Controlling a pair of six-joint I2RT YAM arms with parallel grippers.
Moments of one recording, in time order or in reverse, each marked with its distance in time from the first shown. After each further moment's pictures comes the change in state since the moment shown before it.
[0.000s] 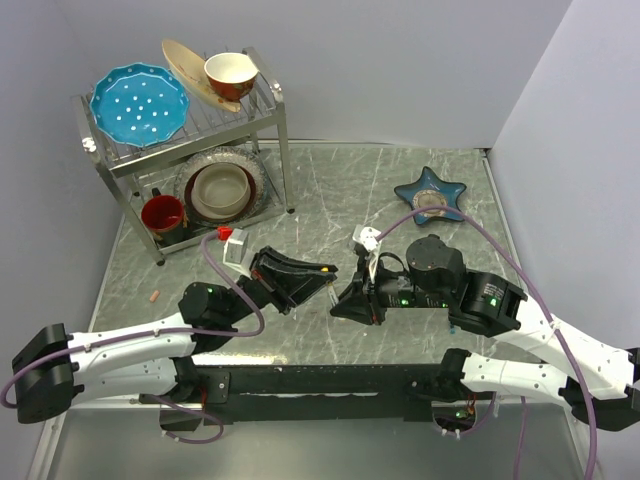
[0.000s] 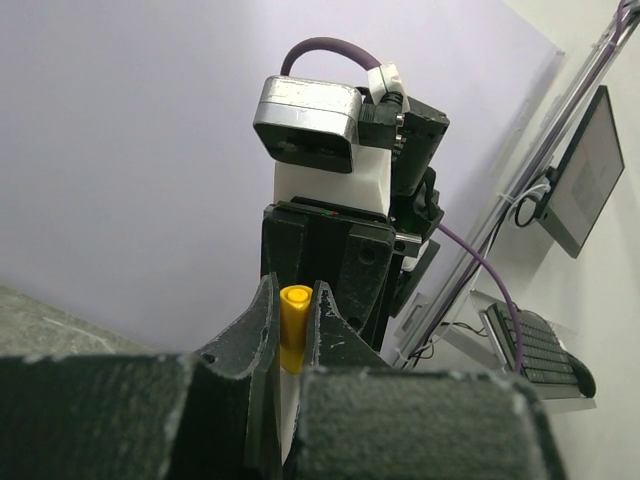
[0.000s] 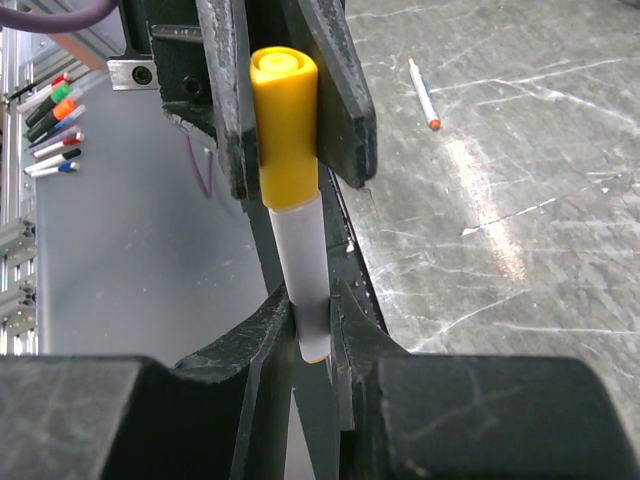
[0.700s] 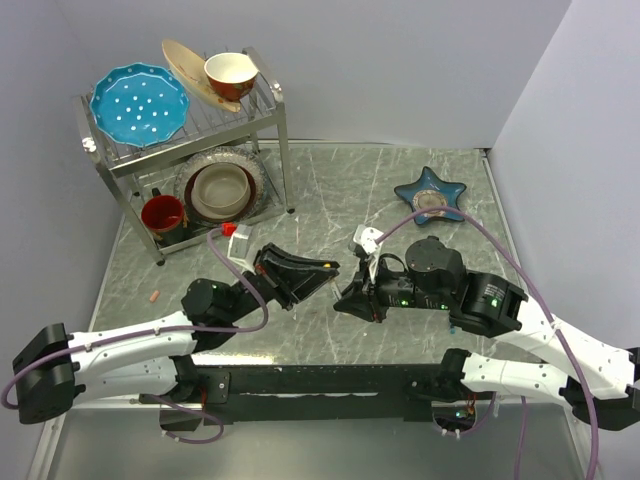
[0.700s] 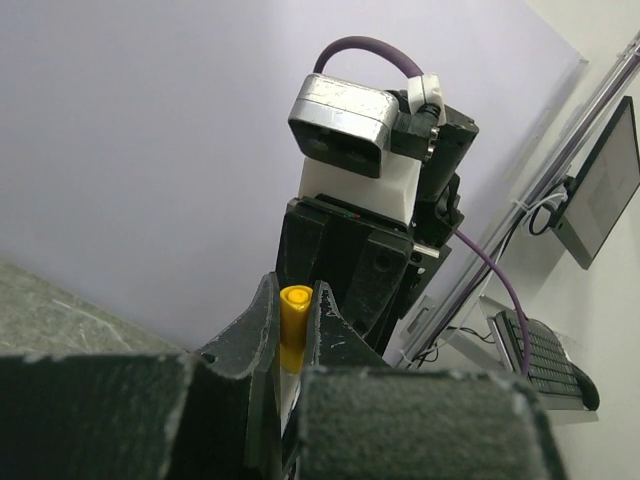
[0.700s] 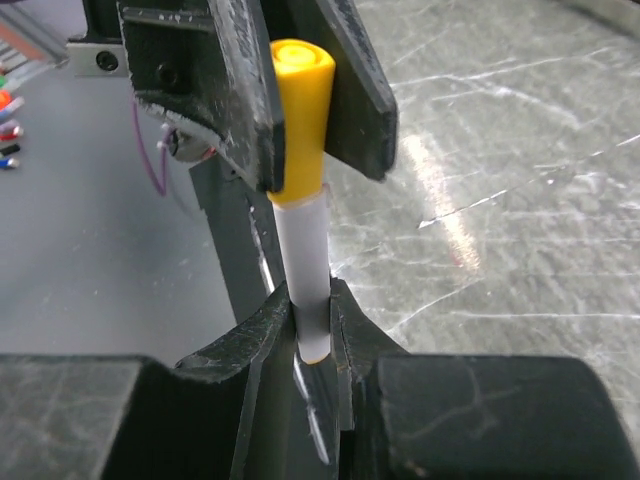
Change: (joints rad) left arm 0.014 0.009 0.018 -0.052 -0.019 -0.026; right arm 0.007 -0.006 -0.001 -0.028 0.085 -0.066
